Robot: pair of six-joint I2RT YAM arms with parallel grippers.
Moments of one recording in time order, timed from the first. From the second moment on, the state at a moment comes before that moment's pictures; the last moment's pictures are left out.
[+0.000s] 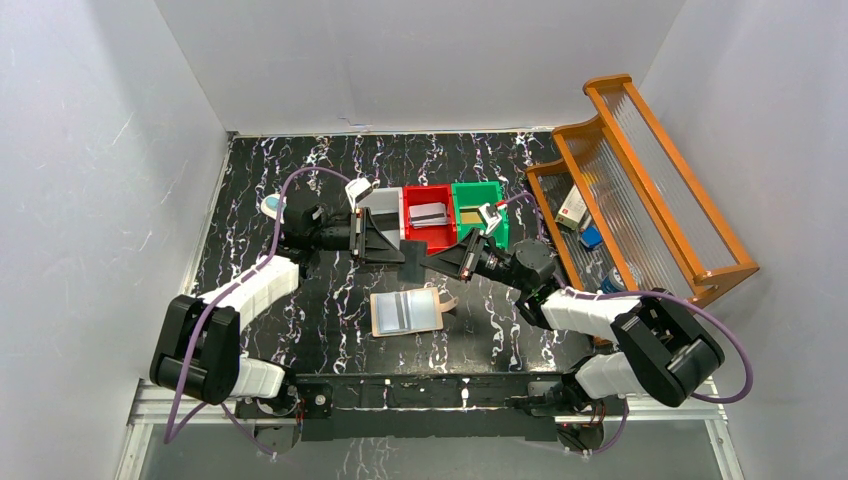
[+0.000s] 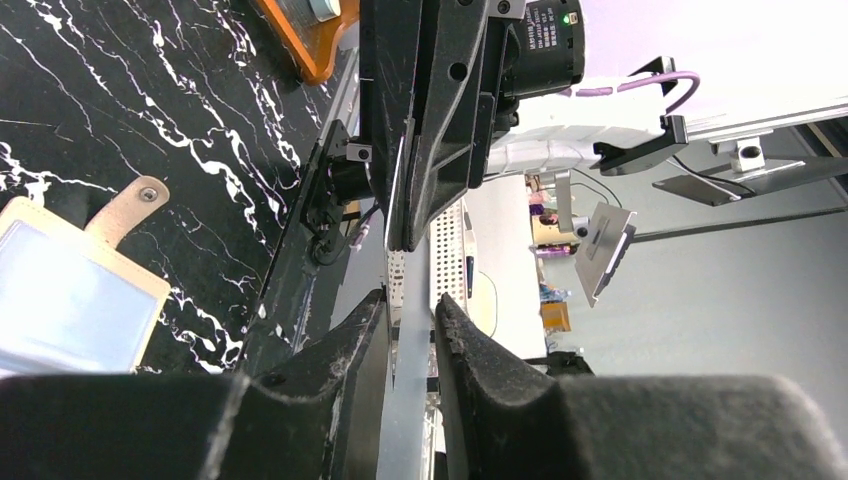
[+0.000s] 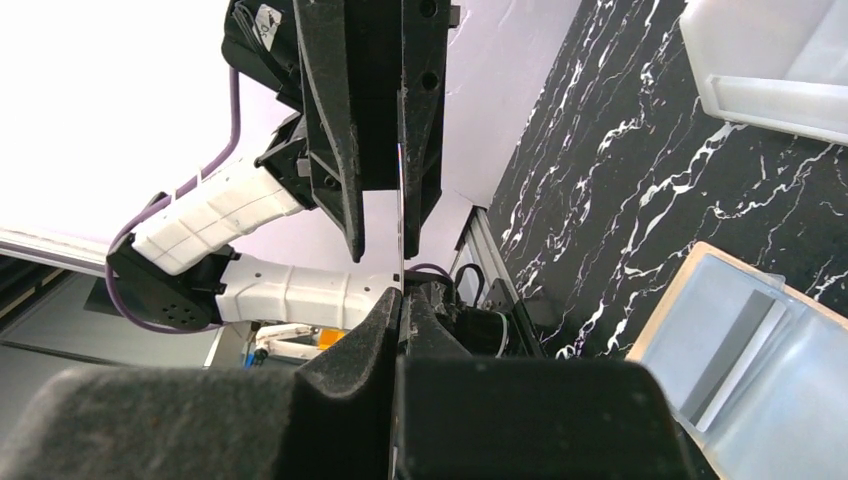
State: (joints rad) left arm -0.32 1.36 0.70 0.44 1.25 -1.03; right arm 0.67 1.34 0.42 1.03 -0.55 1.29
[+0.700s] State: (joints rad) left arm -0.35 1.35 0.91 -0.08 1.10 -0.64; right arm 0.67 1.30 0.39 0.91 -0.48 1.28
